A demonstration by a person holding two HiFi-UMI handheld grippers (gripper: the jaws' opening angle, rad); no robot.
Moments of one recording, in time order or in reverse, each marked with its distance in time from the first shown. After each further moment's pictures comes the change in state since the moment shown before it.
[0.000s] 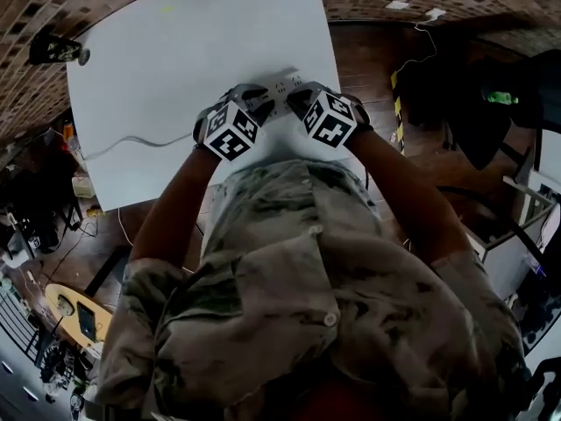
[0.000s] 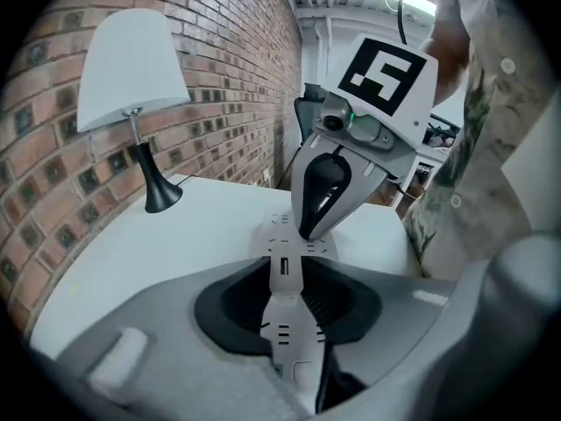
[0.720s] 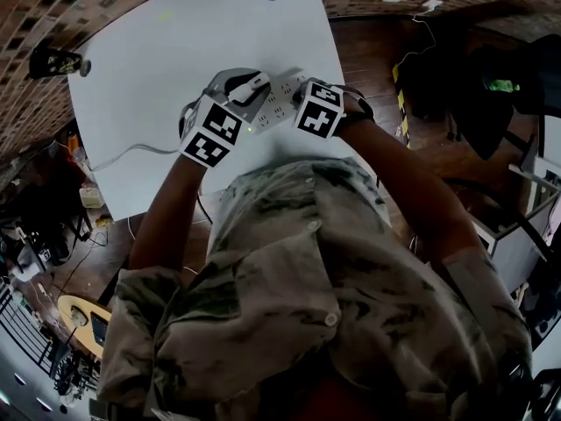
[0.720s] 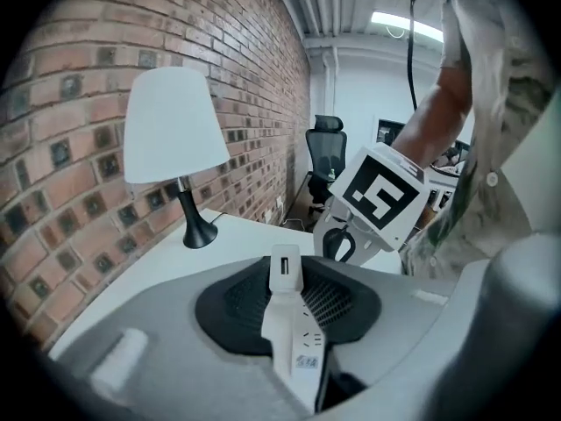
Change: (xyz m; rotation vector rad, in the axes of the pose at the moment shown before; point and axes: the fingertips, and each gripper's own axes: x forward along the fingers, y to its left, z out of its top) left arm -0.072 0.038 0.060 -0.026 -0.156 0.055; right arm 0.005 0.003 -0.004 0.025 0.226 0.043
